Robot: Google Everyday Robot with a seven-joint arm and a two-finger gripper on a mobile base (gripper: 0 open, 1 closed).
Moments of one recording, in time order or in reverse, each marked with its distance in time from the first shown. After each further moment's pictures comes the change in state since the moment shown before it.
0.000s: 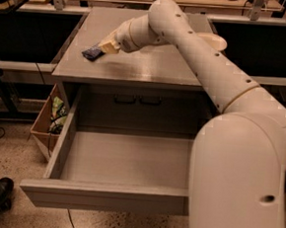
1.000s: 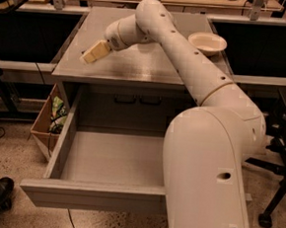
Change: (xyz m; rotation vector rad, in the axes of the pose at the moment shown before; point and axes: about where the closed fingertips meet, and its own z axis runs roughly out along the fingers) arm -0.007 -0.010 0.040 -0.031 -0.004 0.091
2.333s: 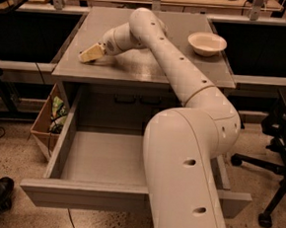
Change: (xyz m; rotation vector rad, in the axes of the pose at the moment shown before) arm 0.030 -0.019 0.047 0.003 0.034 0.163
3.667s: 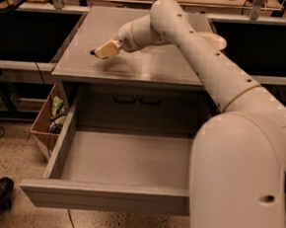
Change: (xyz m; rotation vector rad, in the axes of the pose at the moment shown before) arm -0.009 0.025 -0.091 0.026 -0.018 -0.082
